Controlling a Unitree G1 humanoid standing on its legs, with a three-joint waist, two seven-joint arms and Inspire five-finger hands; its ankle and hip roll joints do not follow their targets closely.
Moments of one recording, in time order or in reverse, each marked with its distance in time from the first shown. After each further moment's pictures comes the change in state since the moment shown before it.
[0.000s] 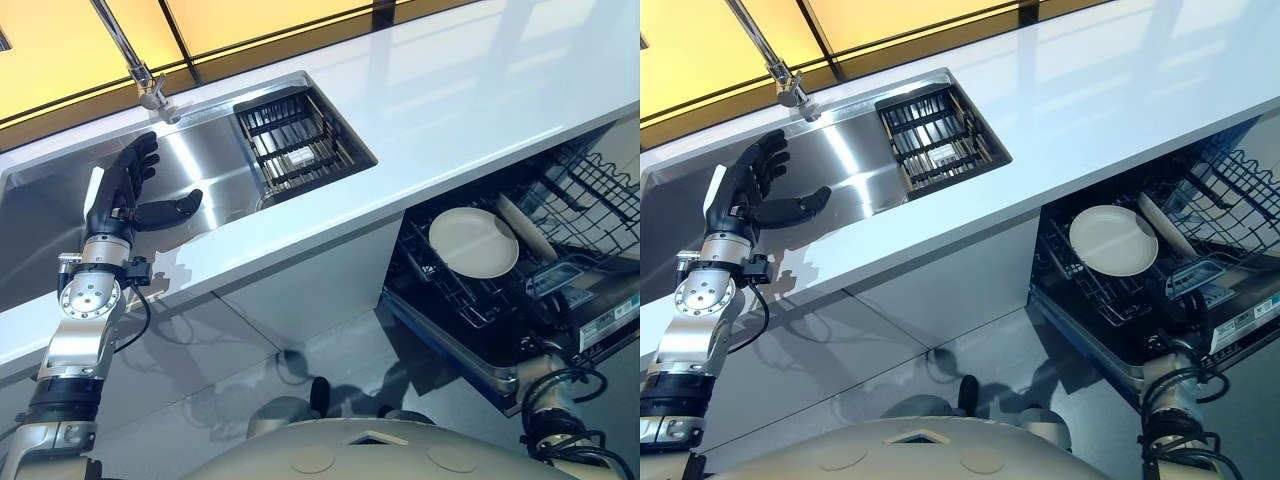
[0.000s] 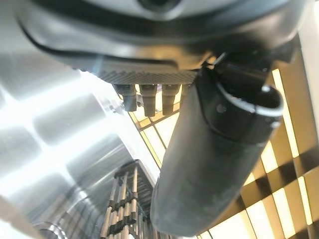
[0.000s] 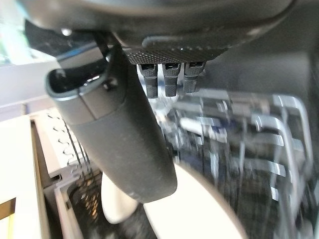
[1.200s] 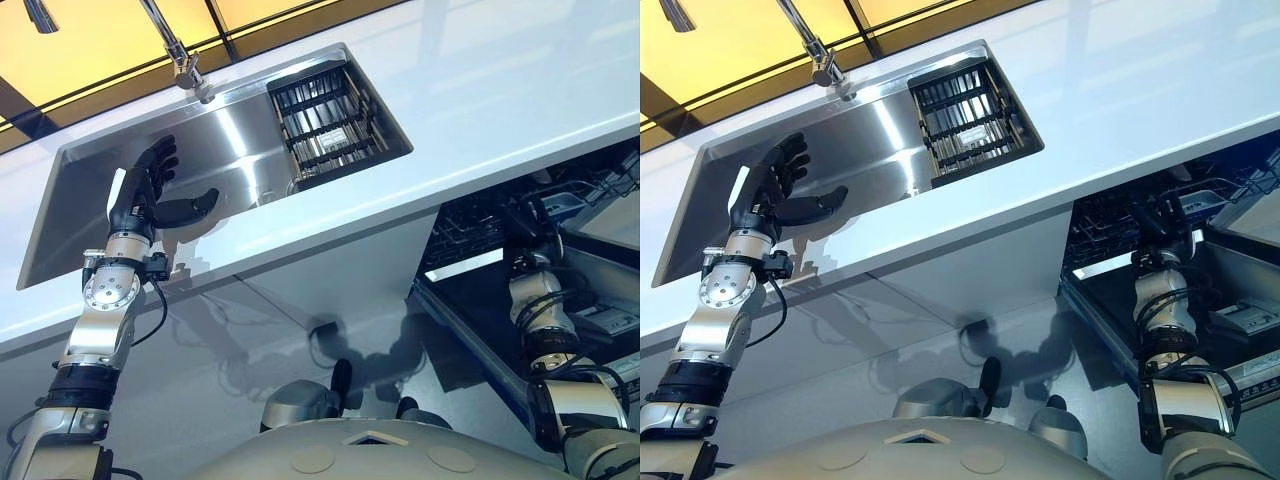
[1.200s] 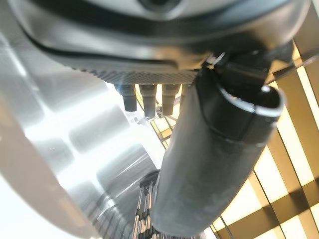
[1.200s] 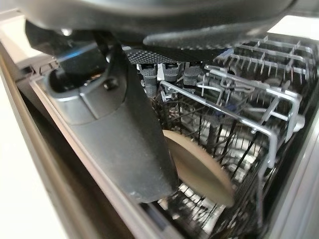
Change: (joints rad) left arm -0.076 -0.019 -0.092 0.052 -0.066 0.002 0.030; right arm -0.379 -0.086 0.157 0.028 -0.083 0.058 -0.112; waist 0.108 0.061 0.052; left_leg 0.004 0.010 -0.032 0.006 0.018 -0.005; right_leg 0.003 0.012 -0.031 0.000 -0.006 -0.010
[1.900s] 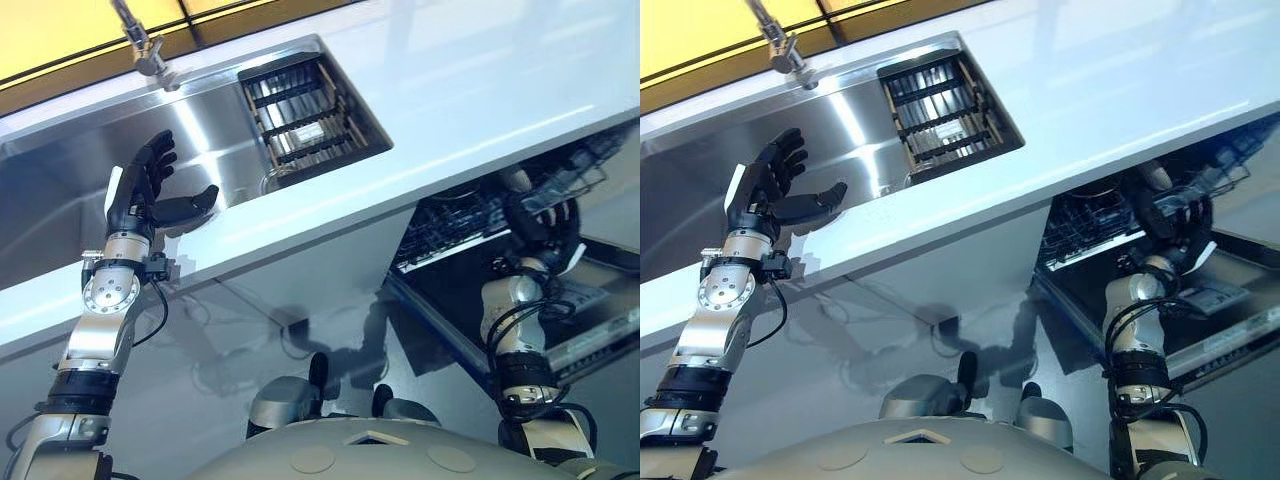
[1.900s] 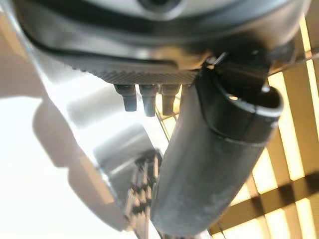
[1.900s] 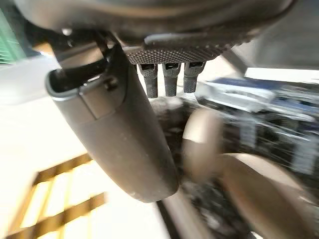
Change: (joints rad) left arm 0.039 -0.007 0.022 -0.061 0.010 0.003 0.021; right arm 0.206 0.170 -0.103 -0.449 -0.303 -0.152 -0.362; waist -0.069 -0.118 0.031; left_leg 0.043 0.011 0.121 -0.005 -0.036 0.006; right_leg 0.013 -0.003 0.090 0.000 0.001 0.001
